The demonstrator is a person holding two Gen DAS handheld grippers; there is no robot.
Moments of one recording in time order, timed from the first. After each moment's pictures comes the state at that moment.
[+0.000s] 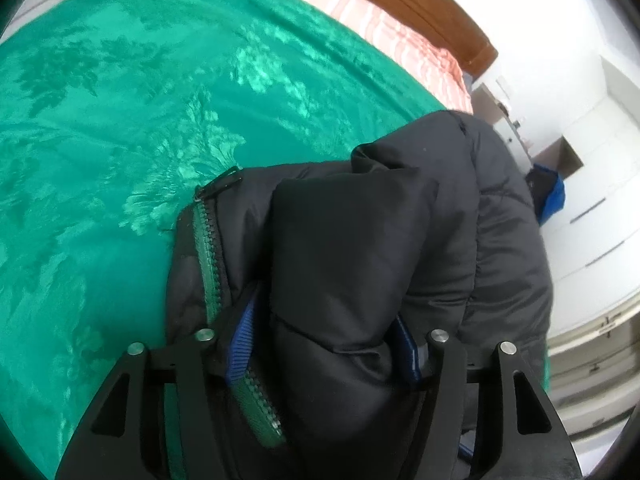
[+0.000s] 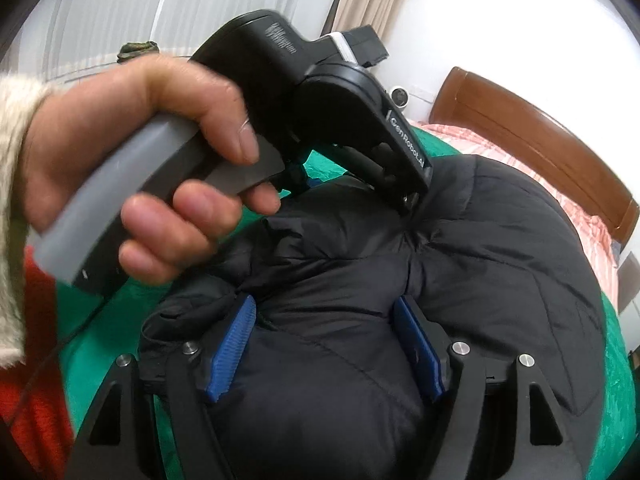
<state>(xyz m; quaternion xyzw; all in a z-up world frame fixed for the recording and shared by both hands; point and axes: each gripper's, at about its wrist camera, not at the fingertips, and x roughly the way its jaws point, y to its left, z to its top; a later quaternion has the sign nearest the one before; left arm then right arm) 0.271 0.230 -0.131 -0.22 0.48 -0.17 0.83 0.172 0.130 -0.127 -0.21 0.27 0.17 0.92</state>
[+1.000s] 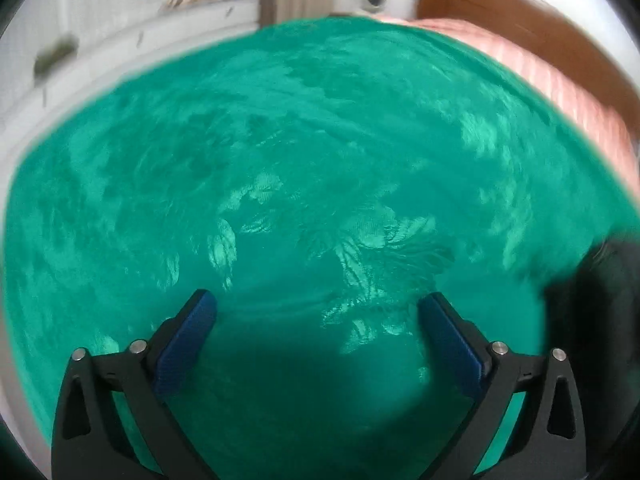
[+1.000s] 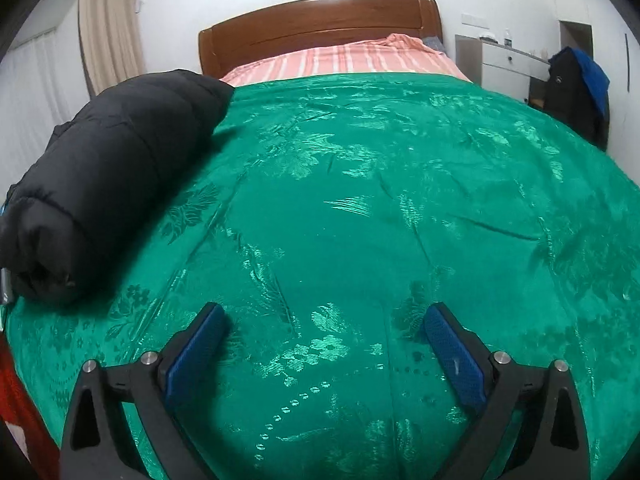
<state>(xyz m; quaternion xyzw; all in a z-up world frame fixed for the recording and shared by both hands) 0.258 0.339 -0.181 -0.10 0.43 0.19 0.88 0.044 -0.173 -0.195 0.10 0.32 -0.10 0.94</state>
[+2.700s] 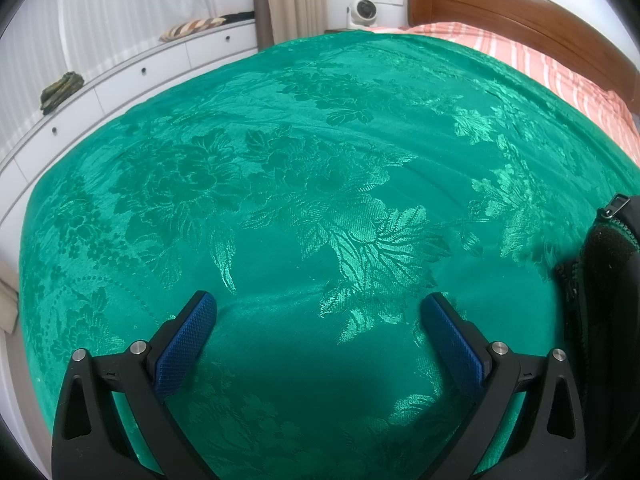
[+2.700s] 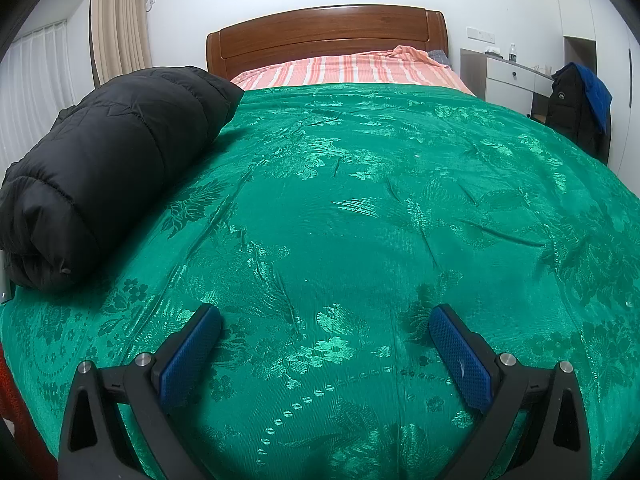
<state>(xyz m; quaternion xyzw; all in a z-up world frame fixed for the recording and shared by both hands) 0.250 0.329 -0.183 -0.08 0.42 0.21 0.88 0.037 -0.171 -0.196 0.08 0.31 -0.10 0.94</state>
